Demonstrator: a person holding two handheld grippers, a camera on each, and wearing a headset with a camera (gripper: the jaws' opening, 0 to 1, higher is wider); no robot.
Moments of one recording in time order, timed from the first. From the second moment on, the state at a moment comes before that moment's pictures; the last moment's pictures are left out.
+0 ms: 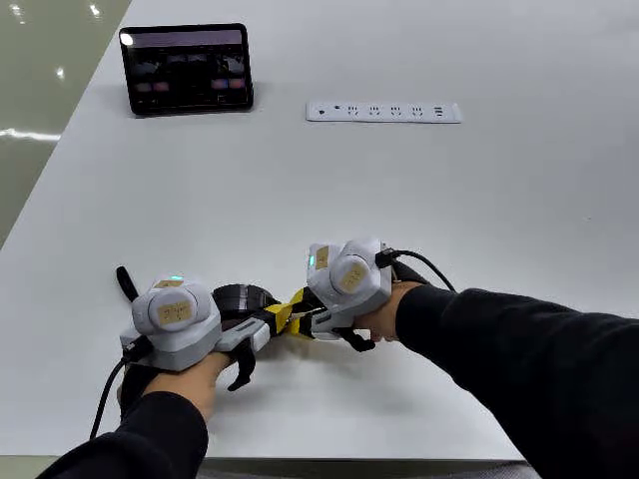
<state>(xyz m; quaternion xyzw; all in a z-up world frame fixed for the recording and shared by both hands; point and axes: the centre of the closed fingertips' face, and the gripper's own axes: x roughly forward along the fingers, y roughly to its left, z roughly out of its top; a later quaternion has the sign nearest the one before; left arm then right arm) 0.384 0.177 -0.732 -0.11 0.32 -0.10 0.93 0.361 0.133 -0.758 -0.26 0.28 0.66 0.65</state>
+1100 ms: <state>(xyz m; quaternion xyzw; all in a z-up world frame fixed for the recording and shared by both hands) 0.365 0.236 -0.683 -0.02 0.31 -0.25 0.92 0.367 0.009 -0.690 -0.22 0.27 0.55 0.76</state>
